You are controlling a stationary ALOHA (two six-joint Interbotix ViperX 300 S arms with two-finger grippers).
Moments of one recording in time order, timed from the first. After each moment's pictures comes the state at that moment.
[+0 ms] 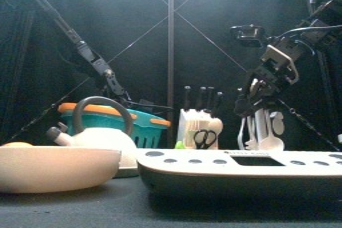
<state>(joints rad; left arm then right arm) 0.61 0.22 0.46 -0.19 0.57 0.33 0.07 -0.32 0.98 -1.36 0.48 1.72</state>
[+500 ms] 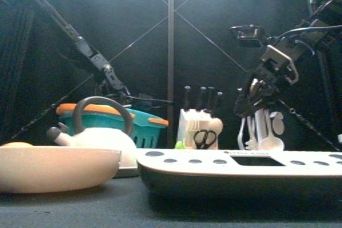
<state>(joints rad) 0.61 0.13 0.46 -0.19 0.58 0.34 0.07 -0.32 0.98 -1.36 0.48 1.72</state>
